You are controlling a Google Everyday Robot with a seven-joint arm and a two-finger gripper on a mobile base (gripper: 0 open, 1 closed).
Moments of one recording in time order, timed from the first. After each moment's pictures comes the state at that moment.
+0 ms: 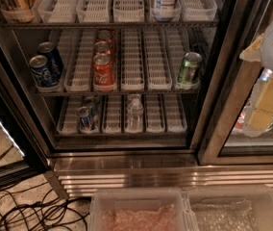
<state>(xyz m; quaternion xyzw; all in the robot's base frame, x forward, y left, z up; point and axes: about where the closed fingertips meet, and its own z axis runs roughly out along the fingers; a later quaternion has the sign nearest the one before) 0.438 -0.217 0.976 -0.60 0.78 -0.03 0.16</state>
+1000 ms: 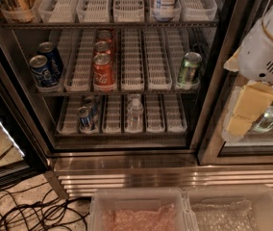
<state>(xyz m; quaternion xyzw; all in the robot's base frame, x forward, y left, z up) 0.438 -0.188 0.958 -0.60 0.79 -0.01 0.15</state>
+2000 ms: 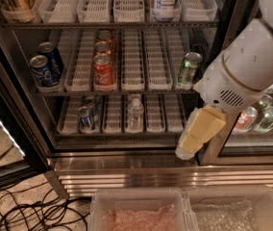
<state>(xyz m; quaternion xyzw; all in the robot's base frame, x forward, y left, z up) 0.430 -0.125 0.916 -0.56 0.81 0.06 0.19</state>
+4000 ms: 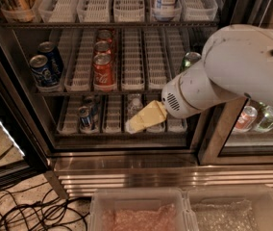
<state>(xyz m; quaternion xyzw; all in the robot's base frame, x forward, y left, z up) 0.499 -0.065 0.863 -0.30 0.90 0.12 0.28</state>
